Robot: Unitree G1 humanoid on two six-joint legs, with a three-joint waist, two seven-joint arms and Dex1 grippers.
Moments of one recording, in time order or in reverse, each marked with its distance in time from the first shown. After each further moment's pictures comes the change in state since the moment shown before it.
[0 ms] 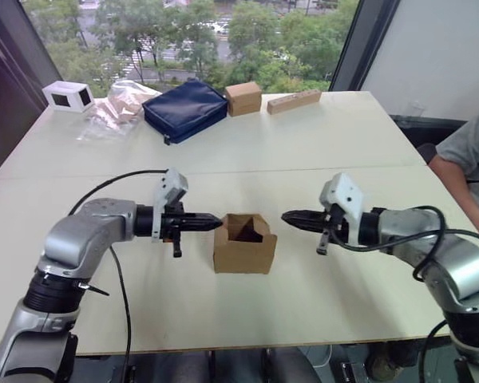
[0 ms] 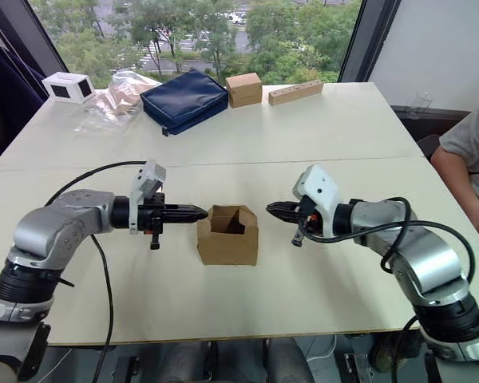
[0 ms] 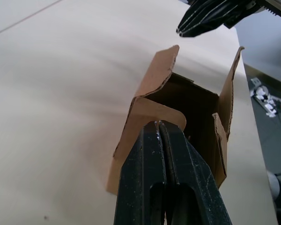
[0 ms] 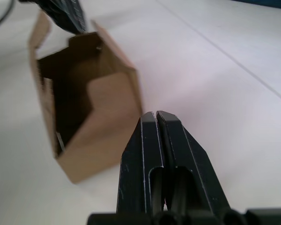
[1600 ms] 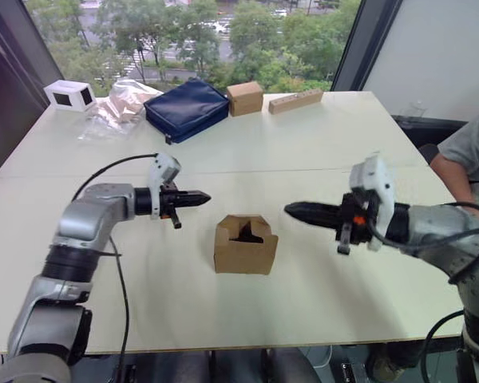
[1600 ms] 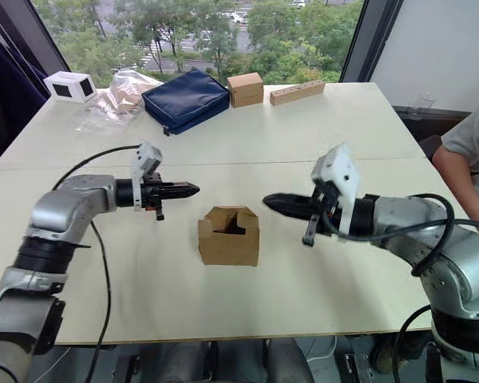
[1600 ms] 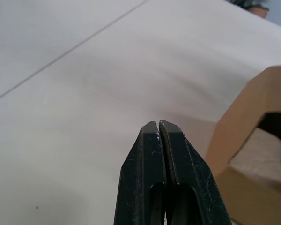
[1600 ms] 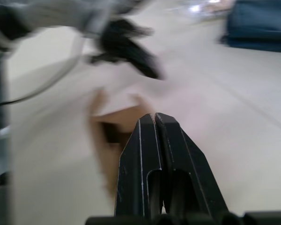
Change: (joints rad) left arm -0.182 -0.092 -0.052 0.452 0.170 -0.218 -0.006; right arm 0.026 -0.016 -0.251 -0.246 0.371 0.257 -0.064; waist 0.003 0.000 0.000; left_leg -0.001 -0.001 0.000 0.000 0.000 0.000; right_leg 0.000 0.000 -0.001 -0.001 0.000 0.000
